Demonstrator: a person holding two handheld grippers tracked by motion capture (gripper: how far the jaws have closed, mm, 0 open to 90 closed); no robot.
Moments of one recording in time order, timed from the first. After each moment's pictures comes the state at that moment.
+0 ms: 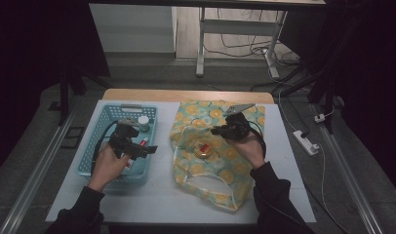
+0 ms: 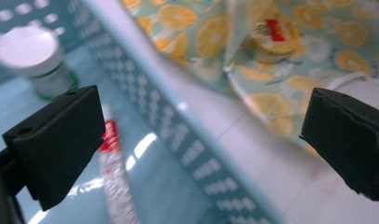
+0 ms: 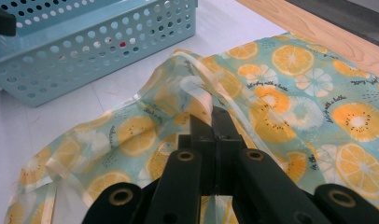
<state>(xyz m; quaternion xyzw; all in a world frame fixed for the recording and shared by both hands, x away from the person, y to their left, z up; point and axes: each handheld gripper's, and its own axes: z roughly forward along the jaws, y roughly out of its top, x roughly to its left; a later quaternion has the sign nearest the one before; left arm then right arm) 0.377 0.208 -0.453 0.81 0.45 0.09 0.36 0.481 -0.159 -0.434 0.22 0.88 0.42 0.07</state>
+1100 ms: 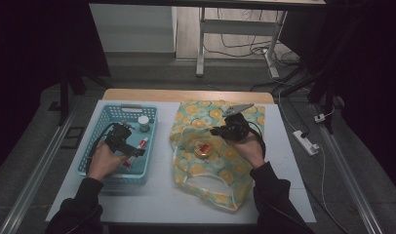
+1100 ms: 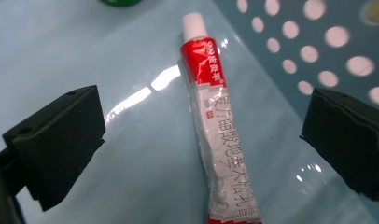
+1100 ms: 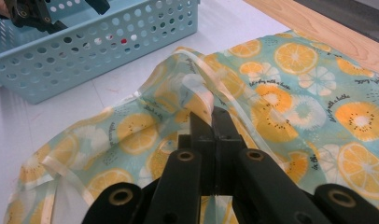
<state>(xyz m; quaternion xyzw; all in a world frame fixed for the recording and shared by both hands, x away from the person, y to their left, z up) 0.416 0.237 -0.508 0.84 0.49 0.06 0.23 0.480 -0.158 -0.435 0.21 0.88 0.41 0.07</state>
